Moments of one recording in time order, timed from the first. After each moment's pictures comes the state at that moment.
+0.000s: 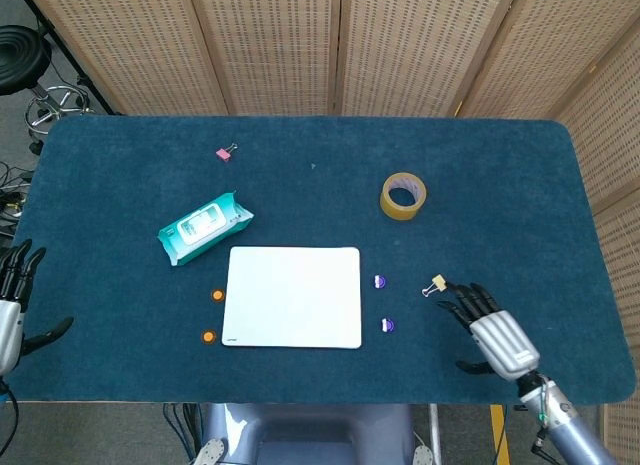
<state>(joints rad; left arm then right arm) -0.09 -1.20 -0.08 -1.51 1.58 1.64 -0.02 0.31 -1.22 -0.02 -1.57 -1.73 1.18 0.06</state>
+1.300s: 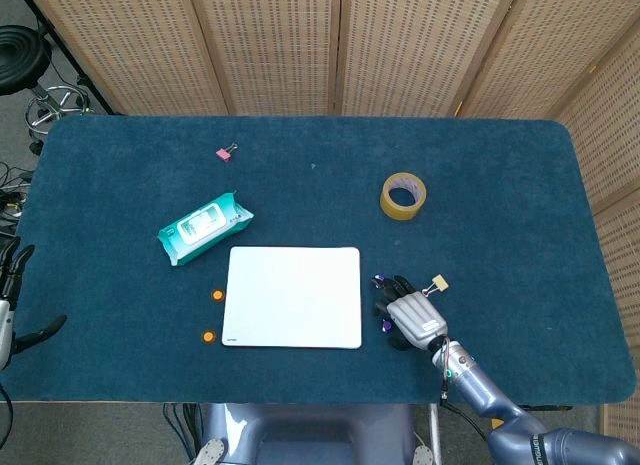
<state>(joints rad) -0.08 -1.18 -0.09 -1.52 1.57 1.65 -0.05 0.55 -1.50 0.07 -1.52 -1.34 0.87 -0.30</state>
